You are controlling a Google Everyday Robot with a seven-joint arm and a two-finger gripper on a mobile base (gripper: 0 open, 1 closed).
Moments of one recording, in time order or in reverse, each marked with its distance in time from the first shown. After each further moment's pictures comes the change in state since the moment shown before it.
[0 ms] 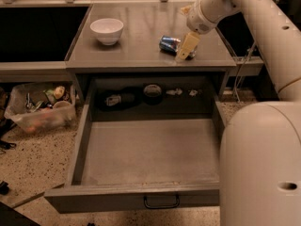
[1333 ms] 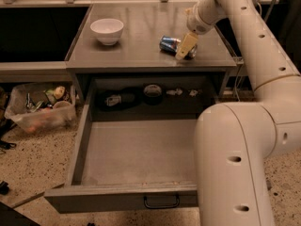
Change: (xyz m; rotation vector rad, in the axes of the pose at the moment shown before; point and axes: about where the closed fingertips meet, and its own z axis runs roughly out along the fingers) arm 0.034 -0.039 0.036 0.064 0.062 0.065
